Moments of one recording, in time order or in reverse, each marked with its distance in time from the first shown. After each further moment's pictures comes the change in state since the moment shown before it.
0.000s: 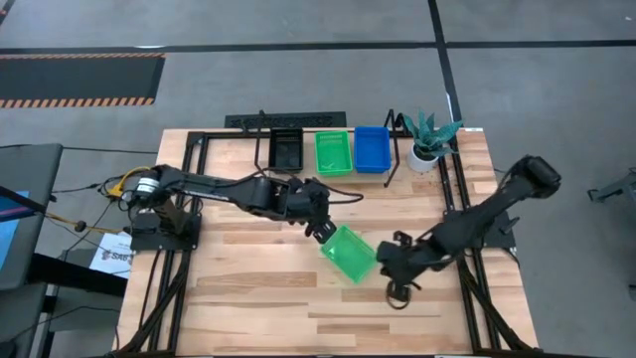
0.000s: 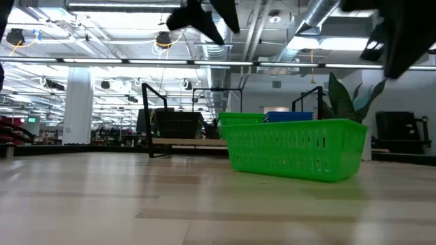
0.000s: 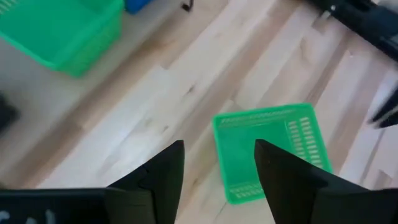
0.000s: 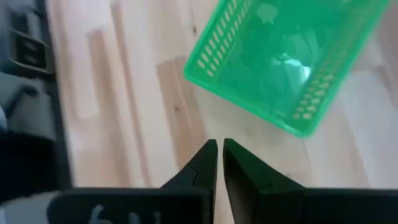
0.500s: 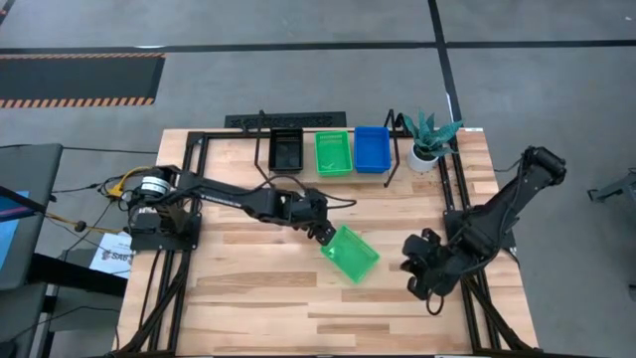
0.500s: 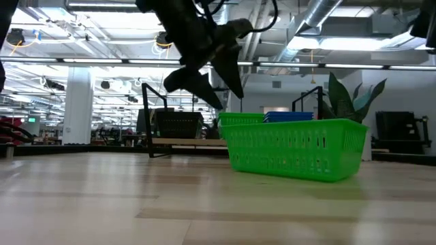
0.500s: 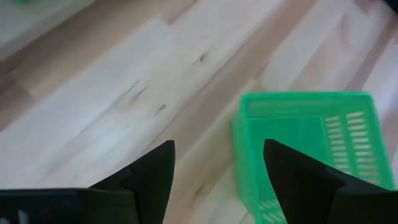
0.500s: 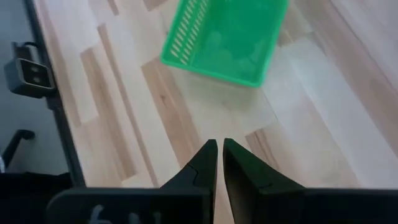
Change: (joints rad) left arm 0.061 0.019 -0.378 0.427 0.088 -0.071; right arm 0.194 -0.169 0.000 -0.231 0.212 0.345
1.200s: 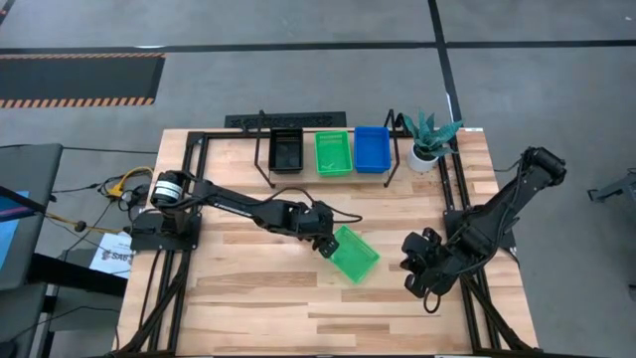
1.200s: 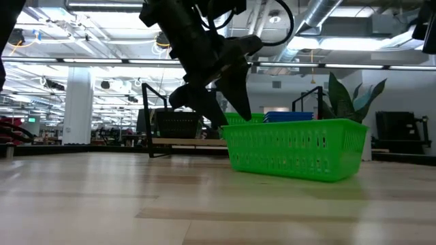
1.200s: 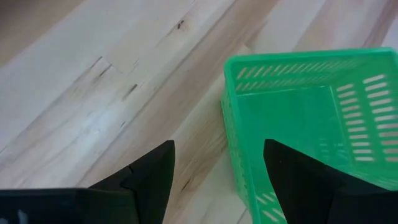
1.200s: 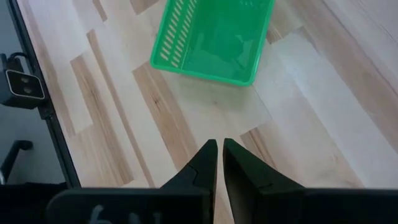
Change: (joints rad) left arm -0.044 0.108 0.008 0.058 0.019 0.035; right arm -0.007 0.007 -0.001 -0.014 0.003 0.050
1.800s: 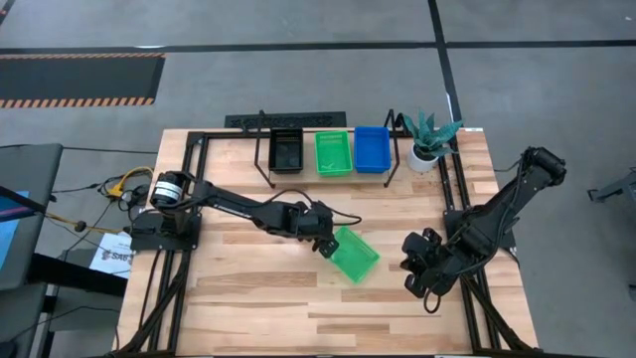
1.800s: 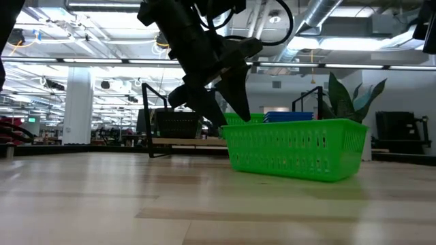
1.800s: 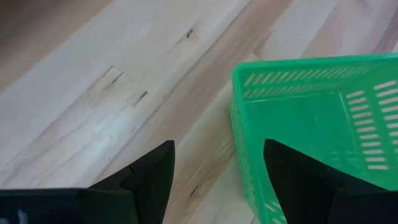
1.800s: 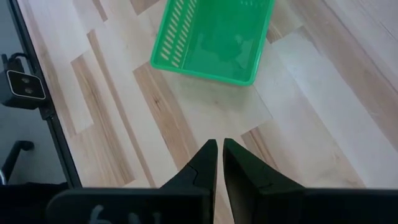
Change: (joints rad) left arm -0.013 0.000 -0.007 0.007 -0.061 0.001; right arm 0.001 0.000 0.000 0.001 0.000 0.004
